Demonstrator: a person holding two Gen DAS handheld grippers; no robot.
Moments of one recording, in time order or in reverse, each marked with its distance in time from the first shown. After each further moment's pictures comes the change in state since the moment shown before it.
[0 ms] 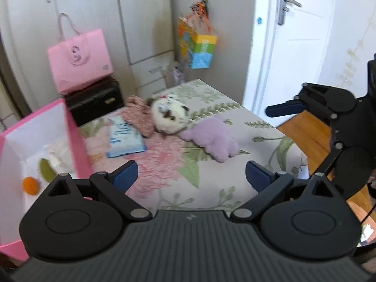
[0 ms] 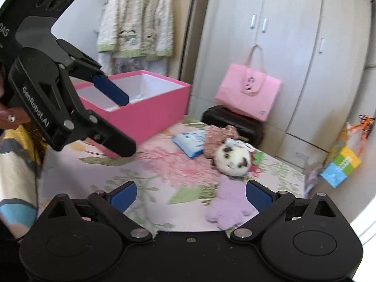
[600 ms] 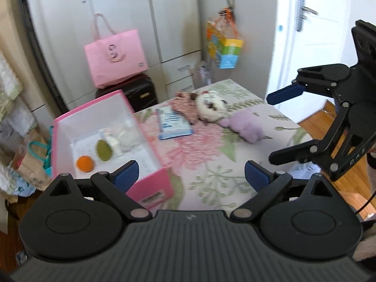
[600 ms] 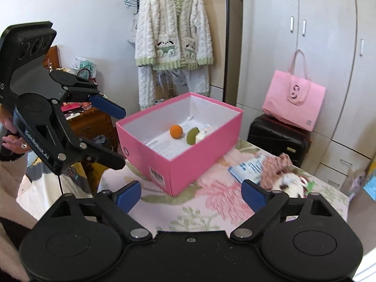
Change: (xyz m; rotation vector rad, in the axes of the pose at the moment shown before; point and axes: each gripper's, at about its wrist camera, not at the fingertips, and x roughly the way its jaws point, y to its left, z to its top) left arm -0.105 0.043 -0.019 -0.020 0.006 0.116; right arm -0.009 0.032 0.086 0.034 0.022 0.245
